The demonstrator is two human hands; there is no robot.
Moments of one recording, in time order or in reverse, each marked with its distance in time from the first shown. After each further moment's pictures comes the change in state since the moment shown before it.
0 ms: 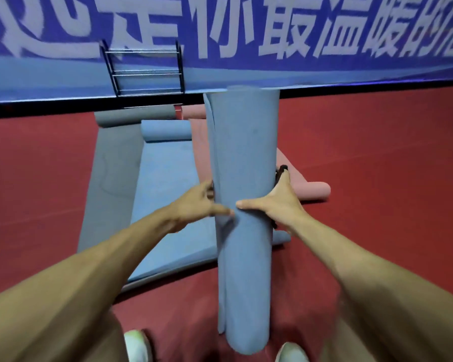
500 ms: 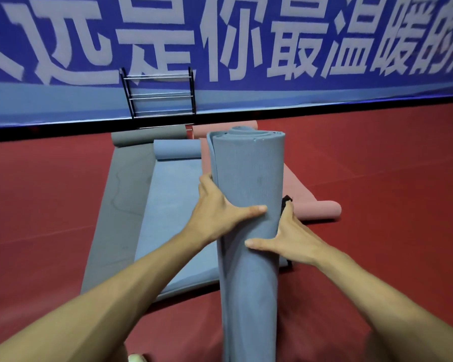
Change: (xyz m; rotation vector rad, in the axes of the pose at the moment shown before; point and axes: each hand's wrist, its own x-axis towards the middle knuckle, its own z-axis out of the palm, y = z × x) left_hand 0.007 0.037 0.030 0.180 0.471 0.123; right_hand -0.029 -0.007 -0.032 -0.375 -0.290 -0.047
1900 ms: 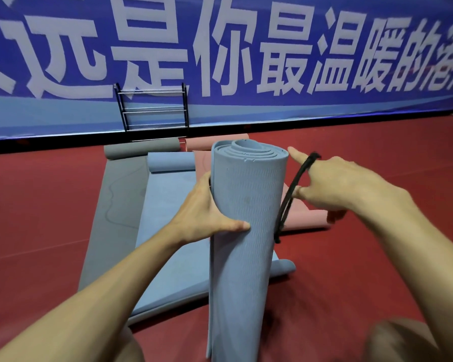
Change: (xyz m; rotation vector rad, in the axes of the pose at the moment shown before) left_hand 0.002 -0.003 -0.049 0.074 -0.085 0.284; right_hand -0.043 -0.106 -0.100 -0.748 0.155 0.143
